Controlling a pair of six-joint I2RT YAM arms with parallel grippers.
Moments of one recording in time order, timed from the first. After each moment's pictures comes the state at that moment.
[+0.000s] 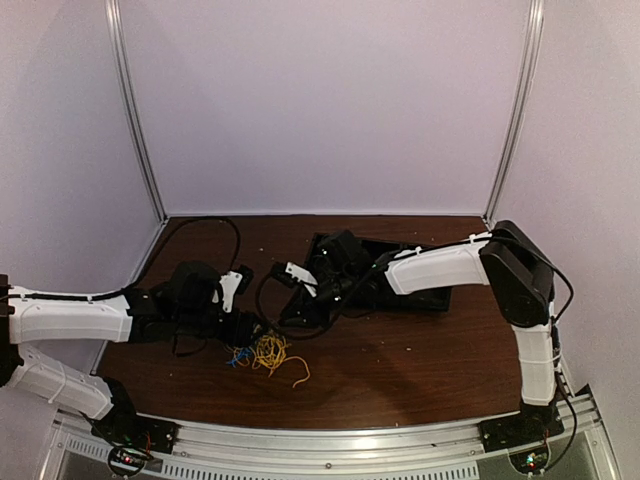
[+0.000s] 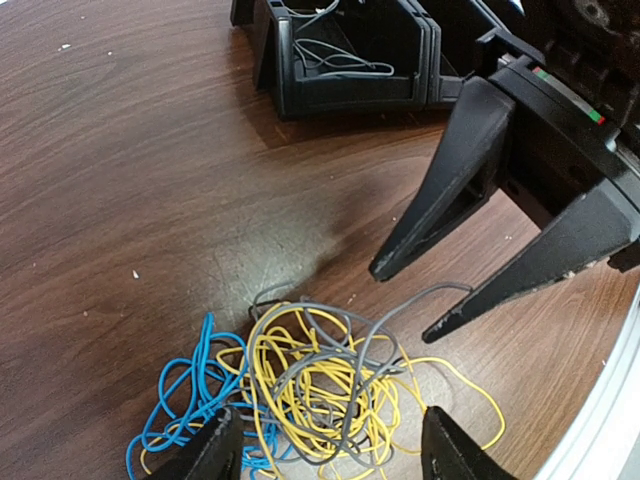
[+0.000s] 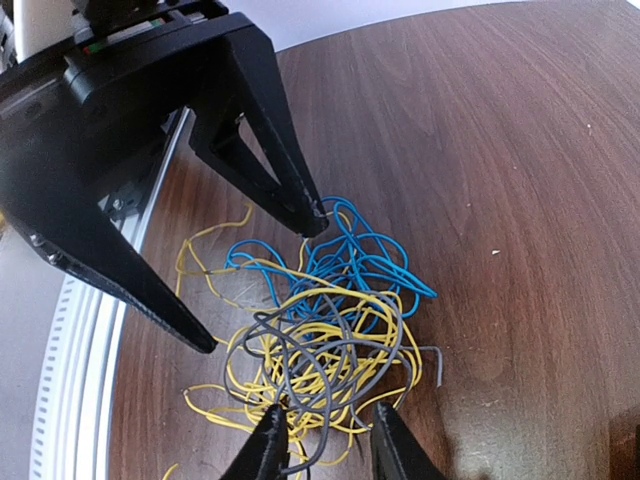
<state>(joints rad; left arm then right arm) -0.82 1.22 0.60 -0.10 0.04 -0.39 0.89 2.11 1.45 -0.03 -0.70 -0.15</state>
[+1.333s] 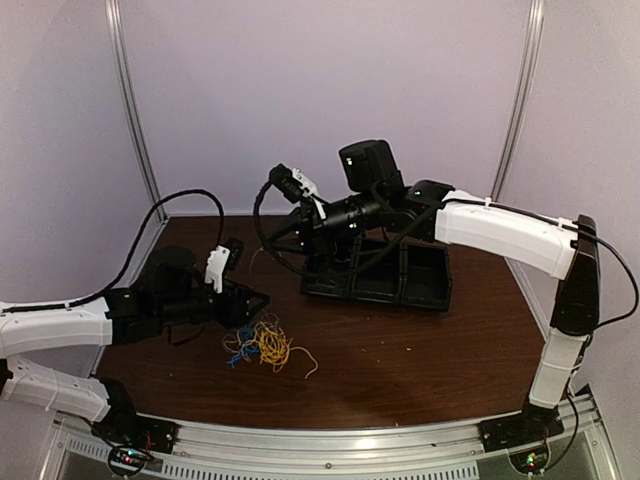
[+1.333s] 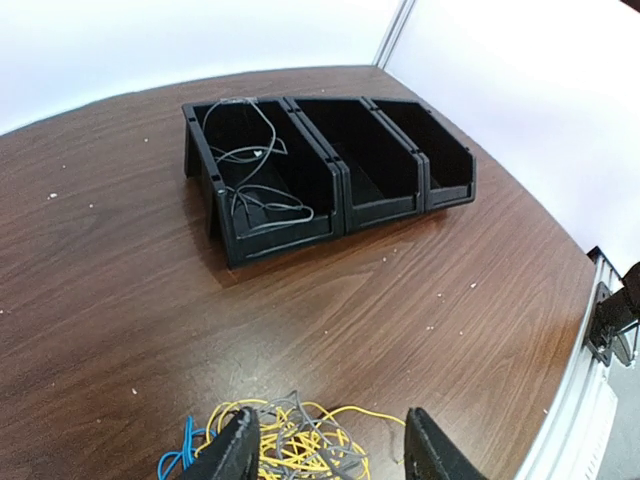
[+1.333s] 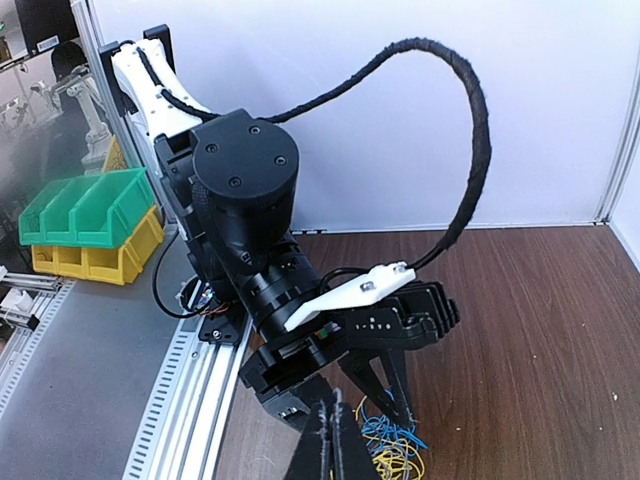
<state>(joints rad) -0.82 1.08 0.60 0.06 0.06 -0.33 0.91 1.83 1.73 -0.26 -0.76 -0.15</state>
